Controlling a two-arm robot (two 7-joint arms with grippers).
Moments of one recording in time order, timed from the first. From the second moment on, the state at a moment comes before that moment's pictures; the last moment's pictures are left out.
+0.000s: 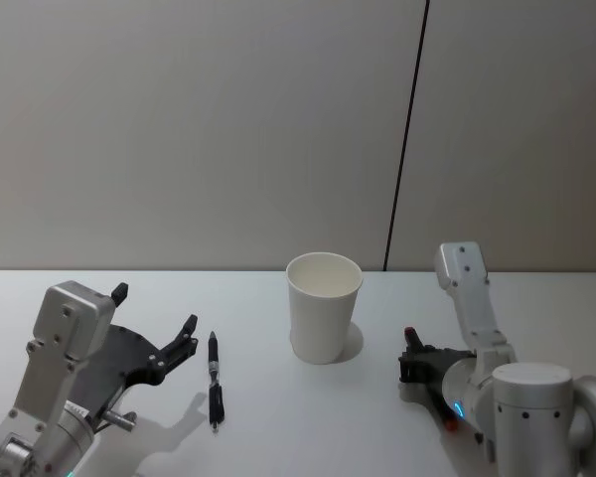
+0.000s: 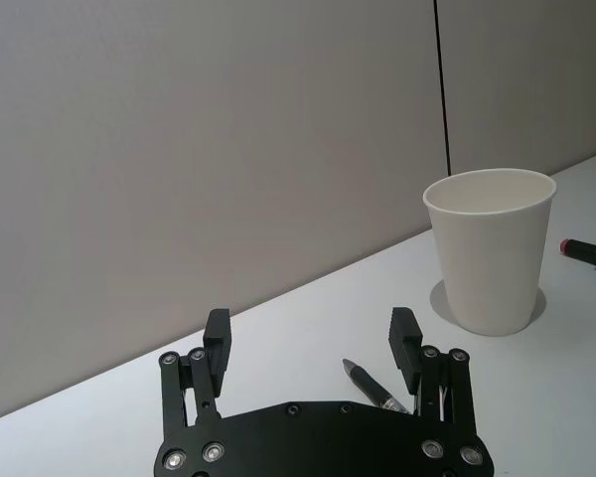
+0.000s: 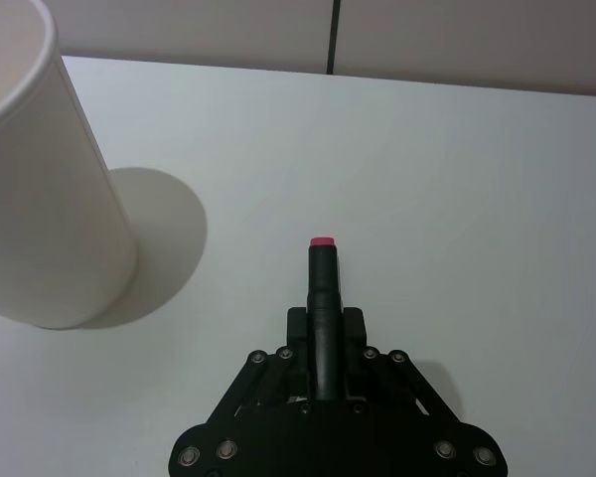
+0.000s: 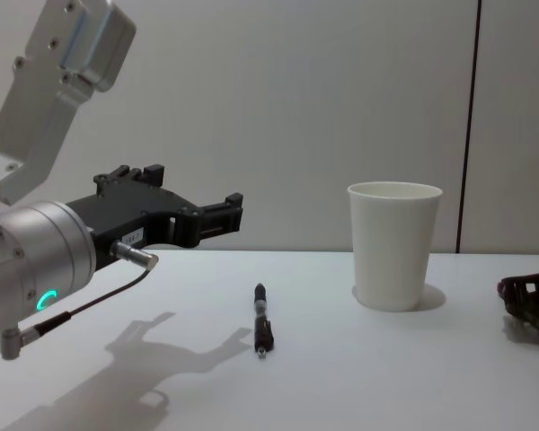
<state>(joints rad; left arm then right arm) -0.24 0.38 0.45 -1.63 -0.20 0.01 -0.01 0.34 0.10 -0.16 -1.48 0.14 0.81 -0.10</state>
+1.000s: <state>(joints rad) -0.24 0.38 0.45 -1.63 -0.20 0.01 -0.01 0.33 0.10 -0.13 -1.54 0.10 0.54 -0.12</state>
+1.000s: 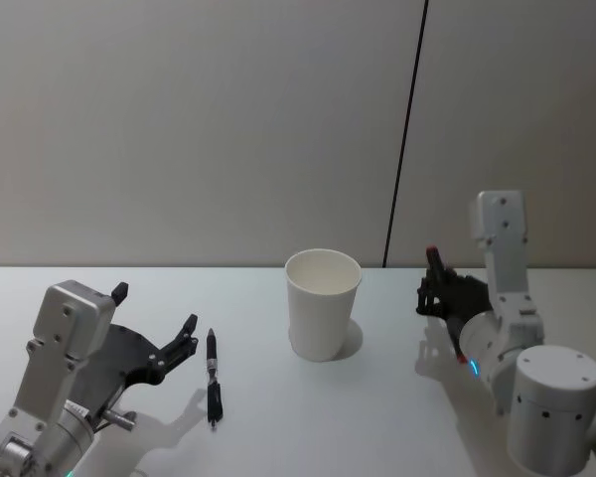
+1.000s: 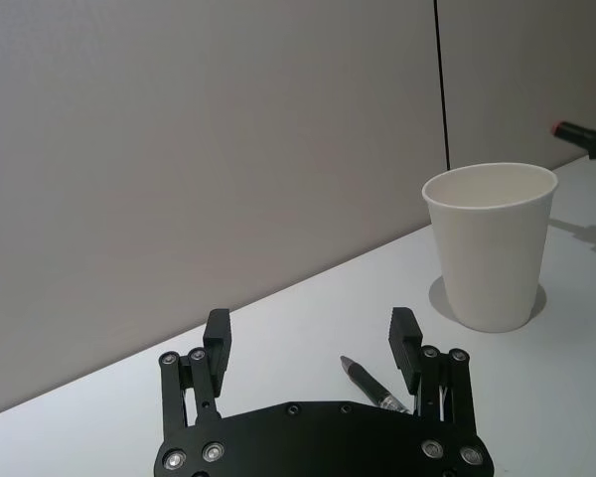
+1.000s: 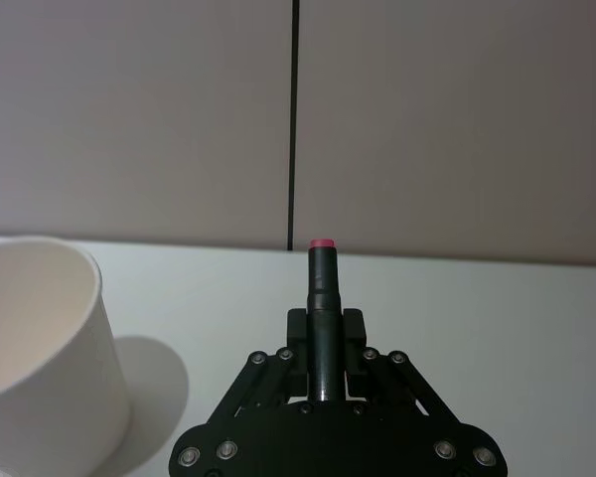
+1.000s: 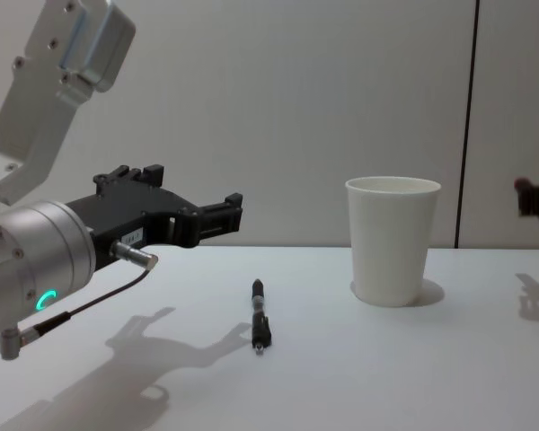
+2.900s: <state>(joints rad) -0.24 0.38 0.45 -1.63 -0.20 0.01 -0.01 0.37 0.02 -0.25 -1.51 -0.03 0.04 -0.05</state>
